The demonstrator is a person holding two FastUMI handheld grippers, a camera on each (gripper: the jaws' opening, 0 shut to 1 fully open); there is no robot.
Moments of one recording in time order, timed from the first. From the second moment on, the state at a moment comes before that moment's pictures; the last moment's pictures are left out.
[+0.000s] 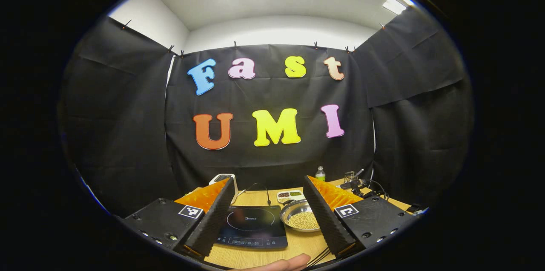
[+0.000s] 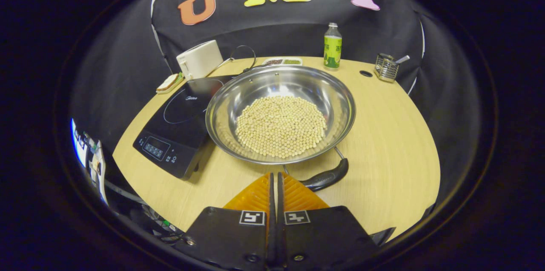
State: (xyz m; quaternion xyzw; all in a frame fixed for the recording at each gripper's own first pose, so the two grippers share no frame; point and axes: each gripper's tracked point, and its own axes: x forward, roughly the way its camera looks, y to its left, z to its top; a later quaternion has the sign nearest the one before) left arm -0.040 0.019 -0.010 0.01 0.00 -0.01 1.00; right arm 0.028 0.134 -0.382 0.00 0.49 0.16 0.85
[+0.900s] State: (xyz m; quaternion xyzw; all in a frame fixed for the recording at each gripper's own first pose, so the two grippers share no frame) left arm -0.036 0.006 -0.016 0.01 0.01 -0.02 1.00; right arm 0.040 0.120 -0.389 0.03 0.51 0.15 0.85
